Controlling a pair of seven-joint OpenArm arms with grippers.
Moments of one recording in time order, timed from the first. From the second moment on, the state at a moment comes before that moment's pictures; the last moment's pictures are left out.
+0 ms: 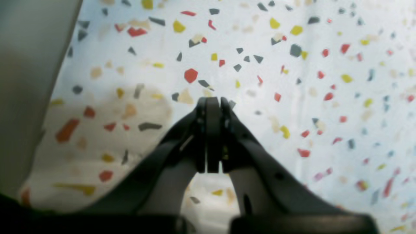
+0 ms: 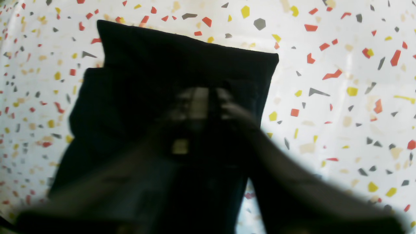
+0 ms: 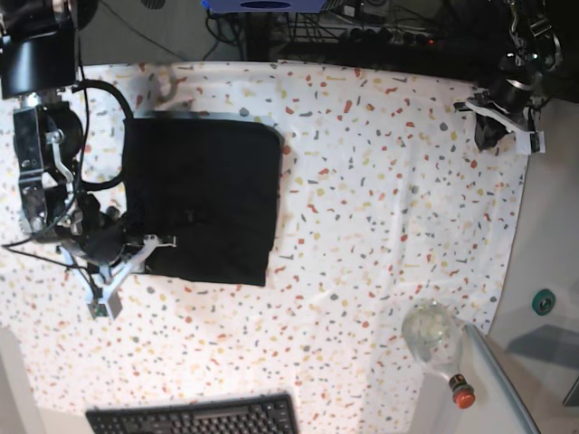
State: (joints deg) left arm 25.4 -12.7 -32.5 82.4 -23.3 -27.4 19.5; right arm 6.3 15.0 -6.2 86.9 23.0 2.2 -53.7
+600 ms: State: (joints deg) left arm 26.0 -12.9 -33.8 82.5 -24.2 -27.4 19.4; right arm 13.2 15.0 -10.8 66.3 23.1 1.9 -44.2
